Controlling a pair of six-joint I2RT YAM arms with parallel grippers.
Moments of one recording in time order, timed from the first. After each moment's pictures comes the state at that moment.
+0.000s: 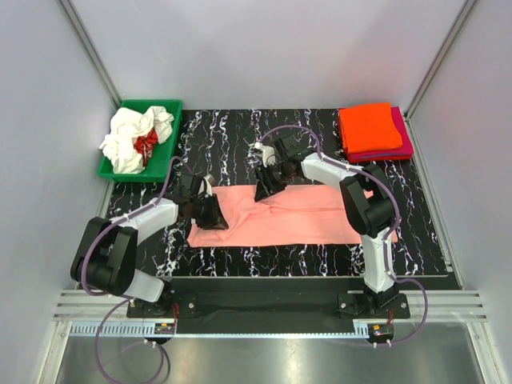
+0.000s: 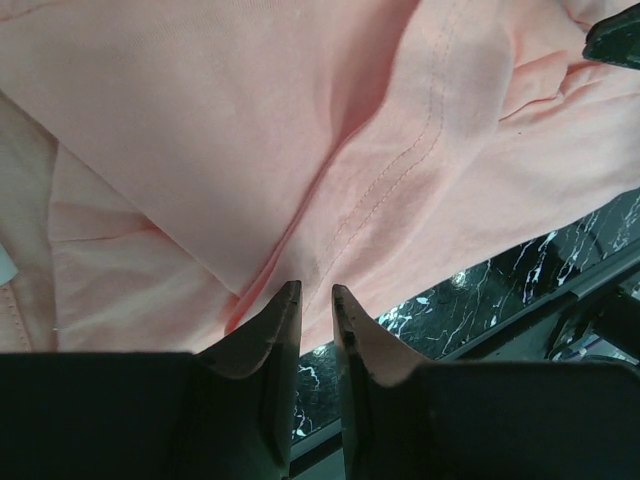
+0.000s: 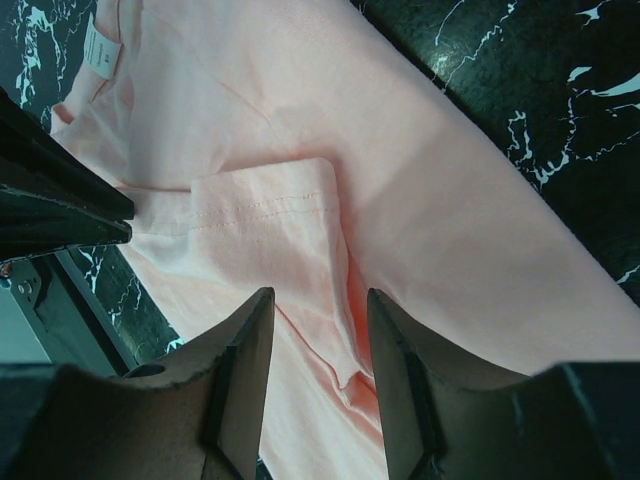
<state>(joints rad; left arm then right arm) -0.32 1.44 0.71 -0.35 0.43 -0.53 0.55 2.10 1.52 -0.45 -0.62 0.08</state>
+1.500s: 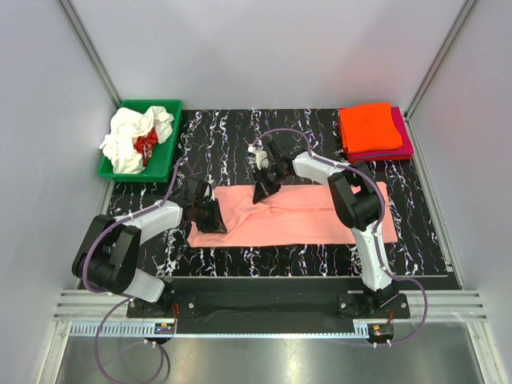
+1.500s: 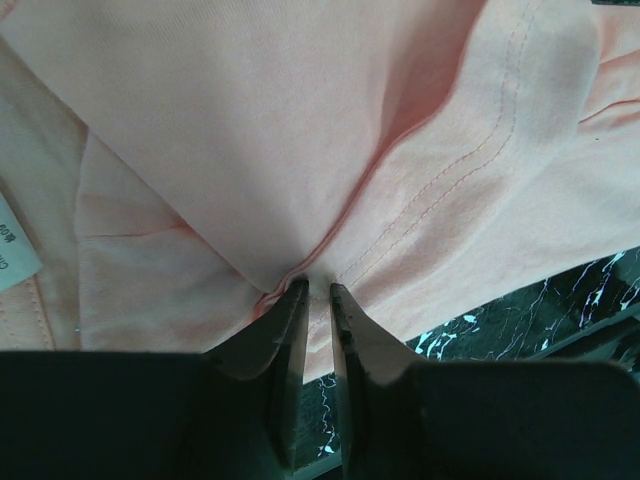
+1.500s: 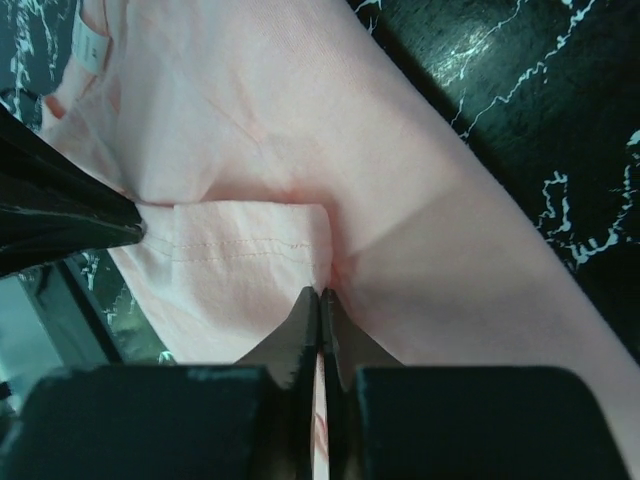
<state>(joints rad) -0.38 1.46 0.68 -0.33 0.30 -0.52 0.56 2.24 1.64 -0.50 -0.69 0.03</state>
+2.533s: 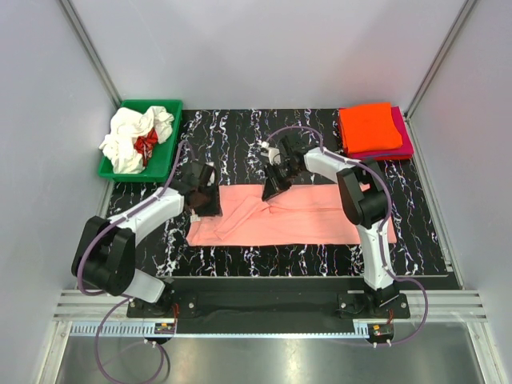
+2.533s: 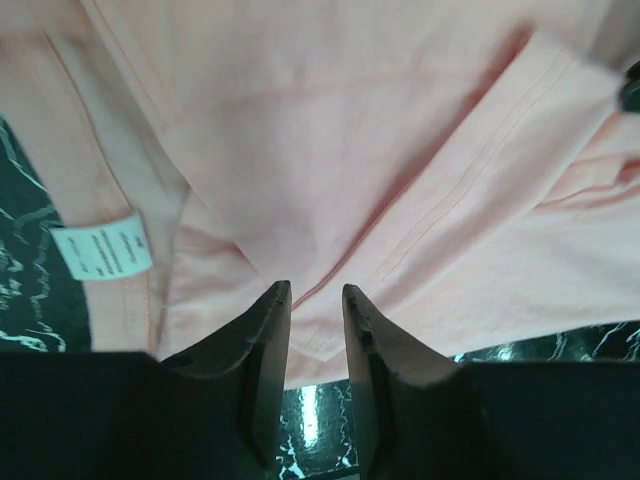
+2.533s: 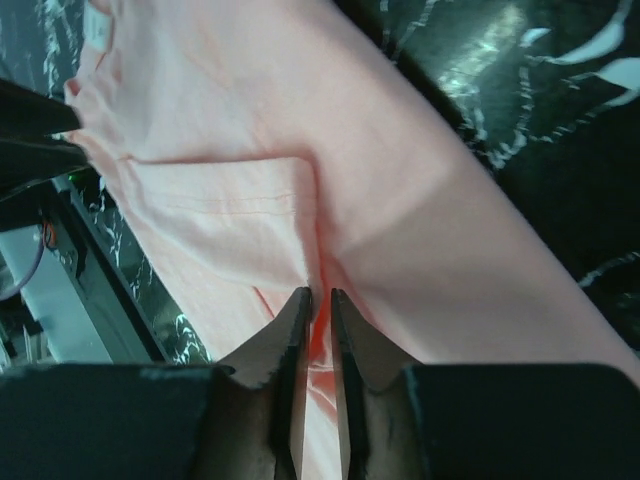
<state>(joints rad) -0.42 1.45 0.87 -0.51 0.07 -0.49 0.47 2.22 1.62 -0.57 -0.77 0.02</state>
